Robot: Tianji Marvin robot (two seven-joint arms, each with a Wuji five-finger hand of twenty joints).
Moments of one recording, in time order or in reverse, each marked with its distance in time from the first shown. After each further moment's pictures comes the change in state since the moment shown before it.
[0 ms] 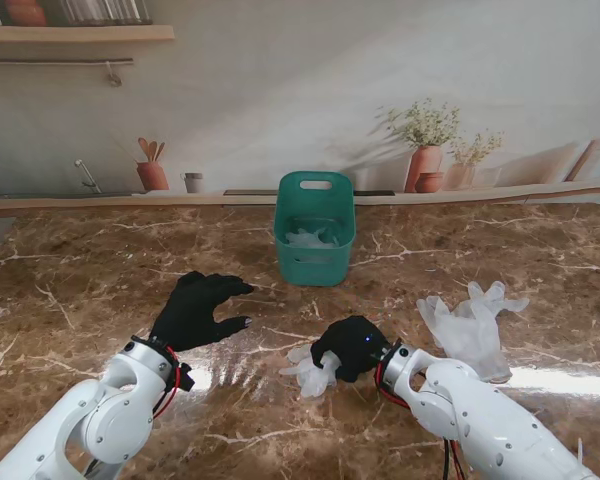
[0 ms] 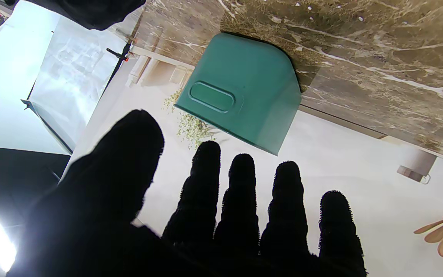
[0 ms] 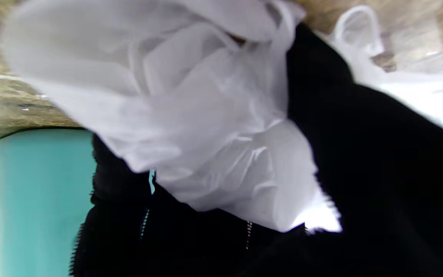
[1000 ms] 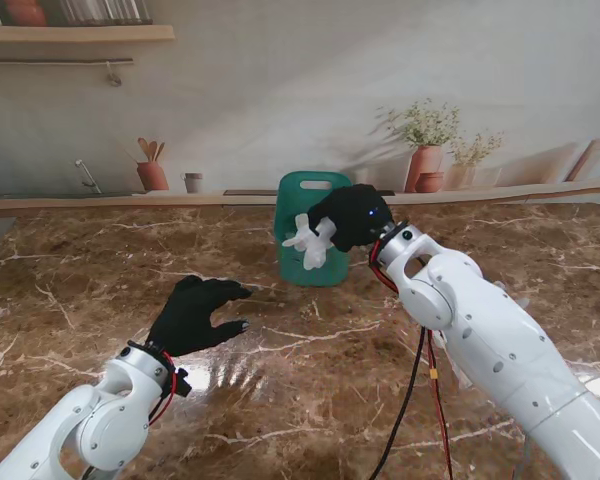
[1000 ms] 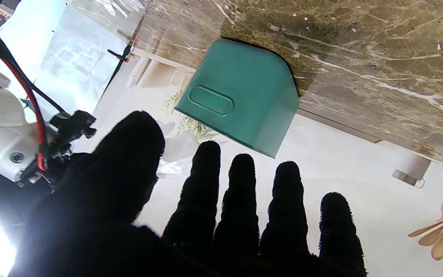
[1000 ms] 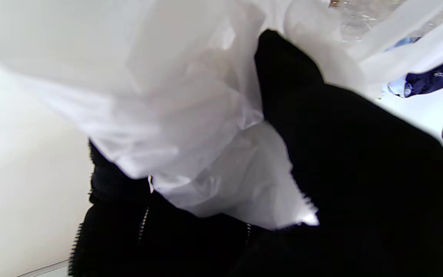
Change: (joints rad) left arm 0.030 0.000 -0.020 -0.013 -0.006 -0.011 -0.006; right arm 0.238 -0.043 0.122 -0.173 0.013 0.167 0.091; left_hand 0.000 0.009 0.000 0.000 0.000 0.000 -0.001 0.000 0.000 -0.001 0.000 0.000 0.000 0.000 -0.001 -0.005 0.000 0.000 -0.036 0.000; right_hand 0.079 0.031 -0.010 0.004 0.018 0.002 0.012 -0.055 0.019 0.003 0.003 0.012 0.011 0.004 0.035 0.023 0.020 0.000 0.013 0.000
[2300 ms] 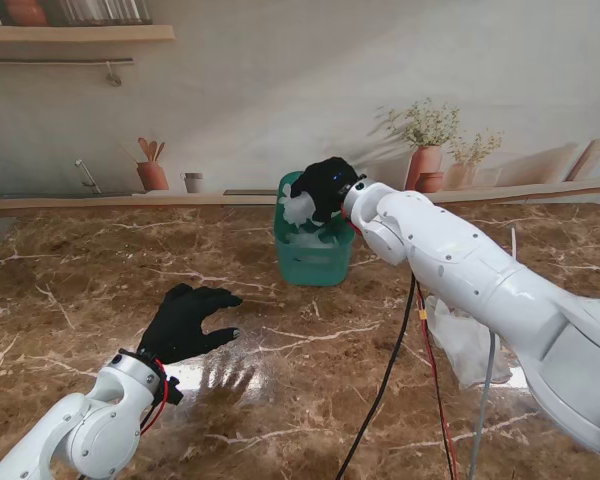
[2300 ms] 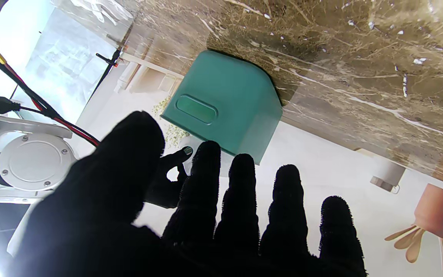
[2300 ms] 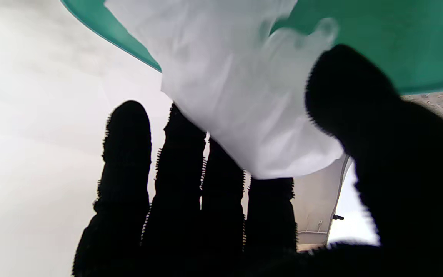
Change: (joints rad) left arm 0.041 0.002 -0.036 -0.005 -0.007 0.009 -0.020; right arm 0.550 -0.147 -0.589 0.548 0.210 0.141 0.084; left_hand 0.000 0.000 0.000 0.000 0.000 0.000 0.000 0.000 0.000 0.000 -0.003 0.000 -0.024 -0.001 -0.013 -0.005 -0.012 0.000 -0.050 0.002; right_hand -0.315 0.062 0.031 0.112 -0.254 0.150 -0.468 -0.220 -0.304 0.006 -0.141 -0.285 -0.195 0.001 -0.300 -0.035 -0.259 0.001 -0.129 0.043
